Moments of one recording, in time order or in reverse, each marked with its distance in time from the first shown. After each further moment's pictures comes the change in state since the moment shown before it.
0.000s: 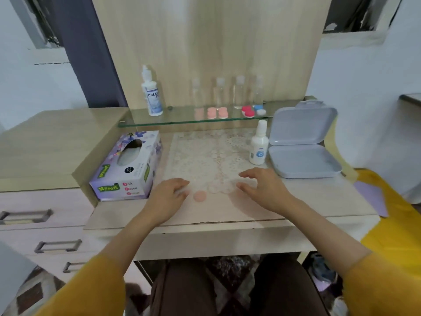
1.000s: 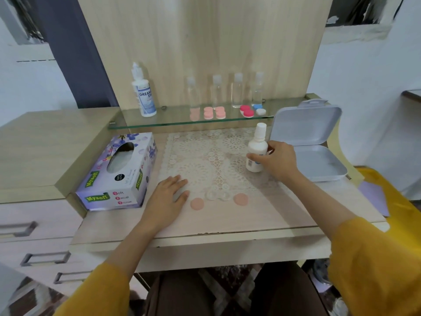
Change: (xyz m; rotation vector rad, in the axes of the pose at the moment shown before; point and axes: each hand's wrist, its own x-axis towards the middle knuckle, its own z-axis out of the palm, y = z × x) left_hand 0.024 -0.013 0.021 0.080 0.077 0.048; right_hand 0.074 0.042 -0.016 0.214 0.328 0.274
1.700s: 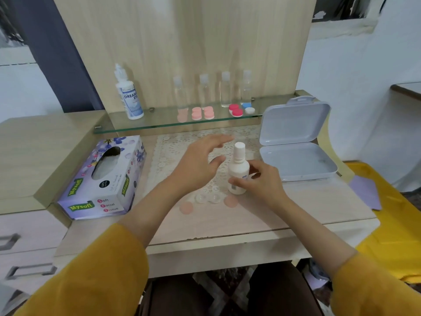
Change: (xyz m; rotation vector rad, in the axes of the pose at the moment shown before) left_hand 0.044 0.123 -0.038 -0.262 -0.003 0.402; right_hand -0.051 0.005 0.008 0.252 -0.110 -0.103
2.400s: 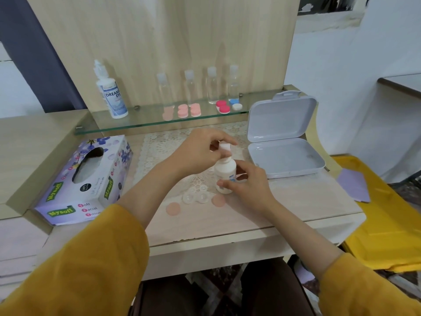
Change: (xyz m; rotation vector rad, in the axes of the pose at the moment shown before) left_hand 0.035 0.019 0.008 -0.030 -0.163 -0.030; right_hand -0.005 0.007 0.003 0.117 -0.015 -0.037
